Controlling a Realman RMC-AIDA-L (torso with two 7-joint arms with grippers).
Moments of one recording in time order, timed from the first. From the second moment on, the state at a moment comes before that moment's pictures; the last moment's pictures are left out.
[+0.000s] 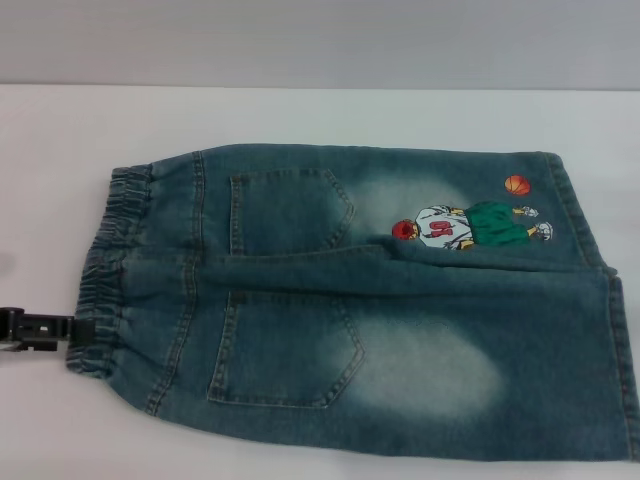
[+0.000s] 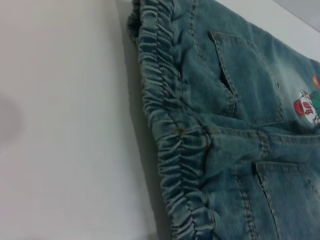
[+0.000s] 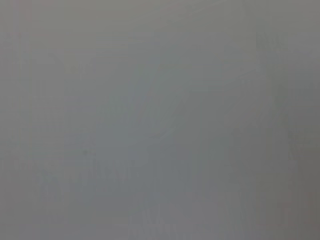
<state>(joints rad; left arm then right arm) -0.42 -1.86 0.73 0.73 2.26 1.61 -2.27 0.44 2.07 -0.80 -0.10 -0.17 -1.12 0.36</state>
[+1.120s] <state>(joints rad) -0.45 -1.88 0.73 0.71 2.34 1.61 -2.27 0.43 2.07 -0.81 -0.10 -0.17 -1.12 0.36</state>
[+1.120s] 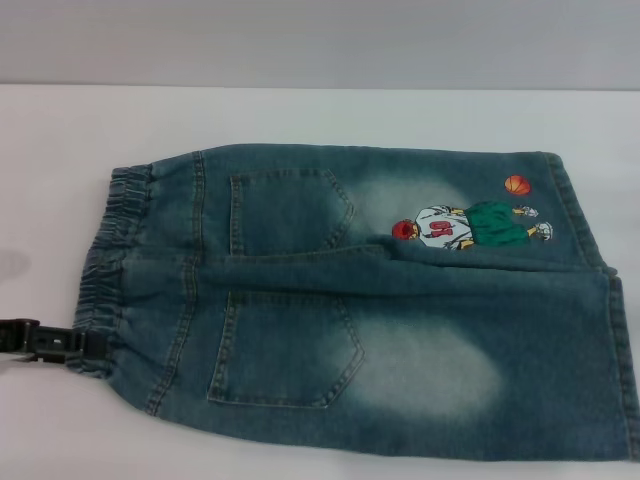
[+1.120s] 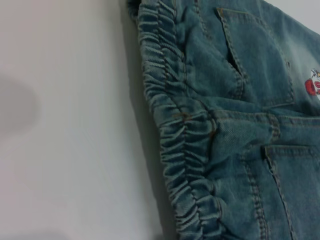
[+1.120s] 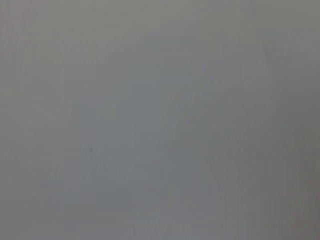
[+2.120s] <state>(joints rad) -0.49 -1.90 0.70 0.71 2.32 1.65 -2.25 0.43 2.07 -0.81 -0.10 -0.17 -1.12 0.36</state>
